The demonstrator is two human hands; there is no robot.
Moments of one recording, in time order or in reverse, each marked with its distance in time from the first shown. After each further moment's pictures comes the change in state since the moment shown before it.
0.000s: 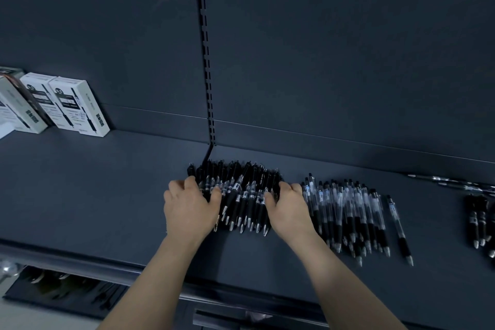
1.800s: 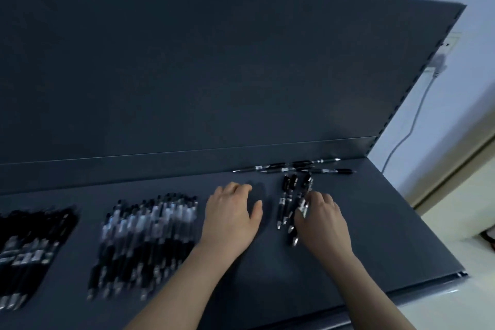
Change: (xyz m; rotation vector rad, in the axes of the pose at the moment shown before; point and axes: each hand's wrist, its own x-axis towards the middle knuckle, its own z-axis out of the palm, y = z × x) left_hand -0.152 0.310 0.184 0.018 -0.212 0.800; right_hand -0.055 0.298 -0.239 -0.210 0.394 0.315
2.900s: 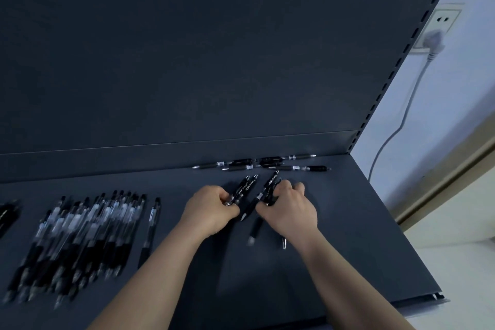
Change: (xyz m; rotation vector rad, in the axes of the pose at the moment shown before) left_hand 0.053 0.044 0.063 -0.235 -0.219 -0.439; right_hand 0.076 0.056 0.005 0.048 -0.236 0.012
